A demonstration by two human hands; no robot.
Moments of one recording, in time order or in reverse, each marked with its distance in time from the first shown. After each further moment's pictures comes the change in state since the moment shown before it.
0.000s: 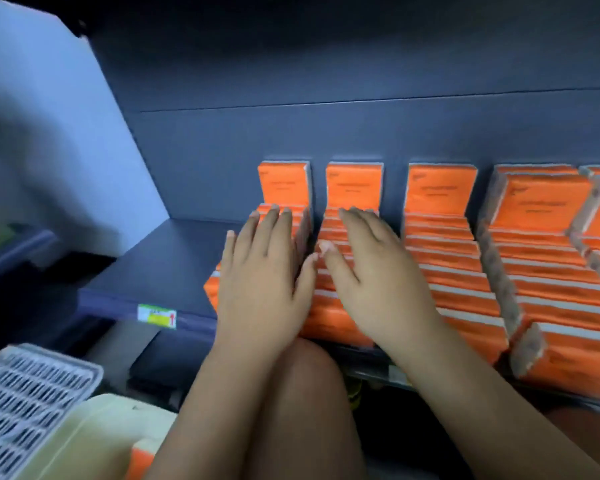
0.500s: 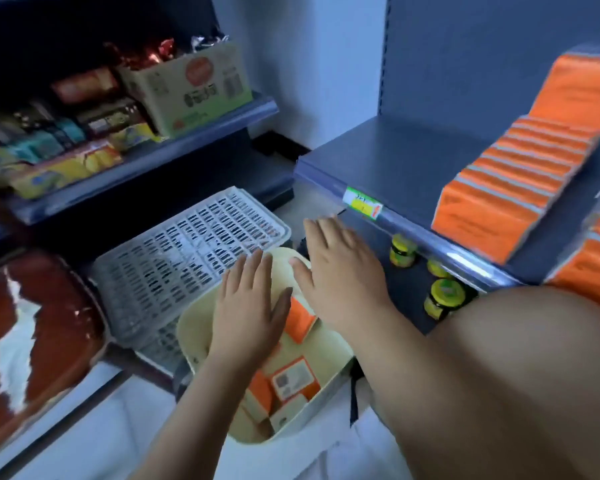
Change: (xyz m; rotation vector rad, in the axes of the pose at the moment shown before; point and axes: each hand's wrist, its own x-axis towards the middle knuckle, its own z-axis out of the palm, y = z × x) left_hand -0.269 -0.215 -0.071 0.358 -0.245 -0.630; right_hand -0.102 -0.228 0.186 0.068 -0.540 -0.516
